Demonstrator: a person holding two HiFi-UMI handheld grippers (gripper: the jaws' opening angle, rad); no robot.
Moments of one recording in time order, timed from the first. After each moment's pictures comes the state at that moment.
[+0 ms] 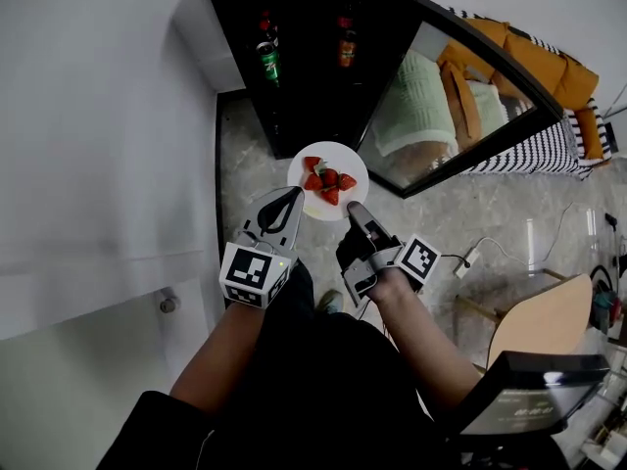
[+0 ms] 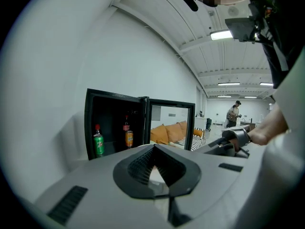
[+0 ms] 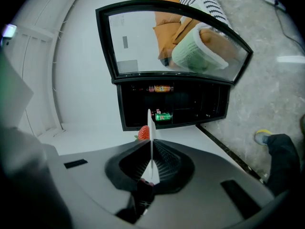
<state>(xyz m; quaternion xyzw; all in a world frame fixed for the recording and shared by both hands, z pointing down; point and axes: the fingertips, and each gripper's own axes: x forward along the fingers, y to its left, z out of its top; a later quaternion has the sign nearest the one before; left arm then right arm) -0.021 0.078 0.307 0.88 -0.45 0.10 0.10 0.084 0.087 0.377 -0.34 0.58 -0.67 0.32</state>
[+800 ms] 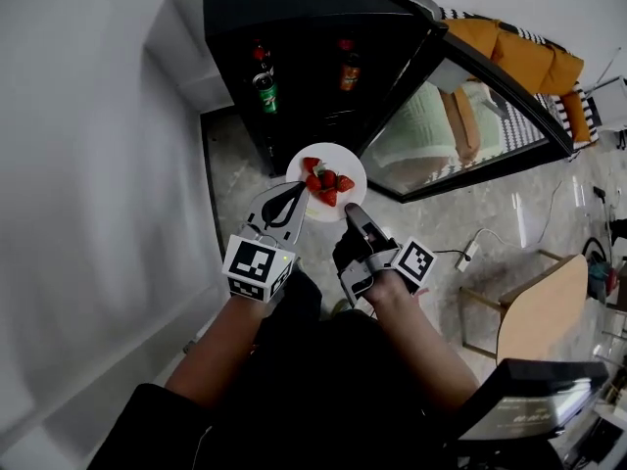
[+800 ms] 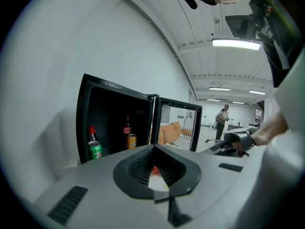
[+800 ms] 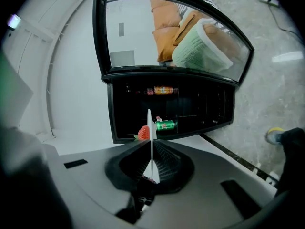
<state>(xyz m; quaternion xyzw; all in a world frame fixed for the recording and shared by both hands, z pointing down) -0.067 -0.052 0.308 0.91 -0.38 0.10 0.11 0.026 -0.018 0.376 -0.40 0.55 -0.65 0.35</state>
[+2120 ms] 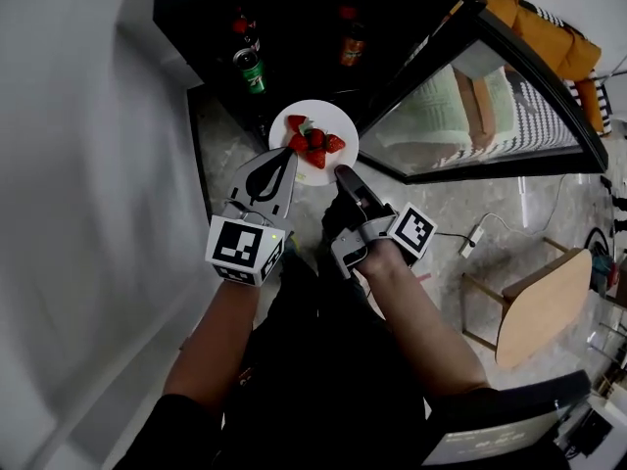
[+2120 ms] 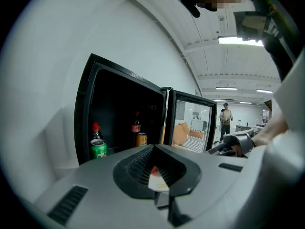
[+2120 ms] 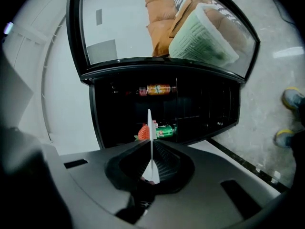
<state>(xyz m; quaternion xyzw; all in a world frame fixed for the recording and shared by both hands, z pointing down) -0.058 -0.140 0.362 0.90 -0.41 0.09 0.12 0.029 -0.115 0.434 -0.38 0.54 -0.66 0.35</state>
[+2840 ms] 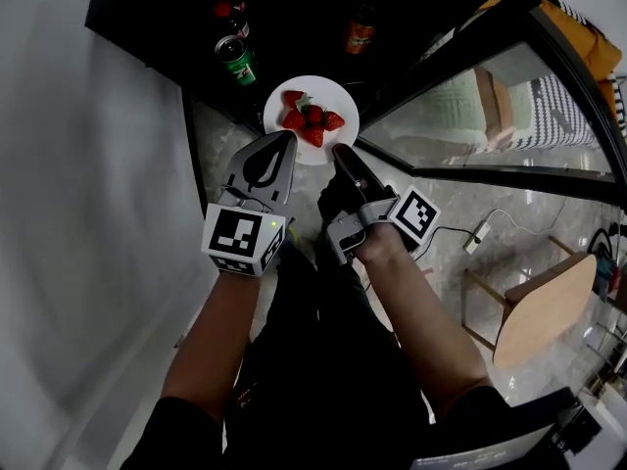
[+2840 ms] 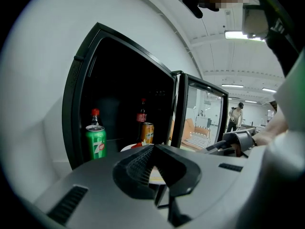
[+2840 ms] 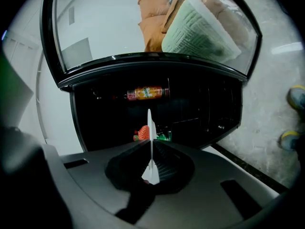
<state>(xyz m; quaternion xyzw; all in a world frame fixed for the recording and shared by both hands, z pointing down) -0.049 -0.173 0.409 0.89 -0.43 0.10 0.13 0.034 -0.155 0.476 -0.38 0.53 -0.67 0.35</state>
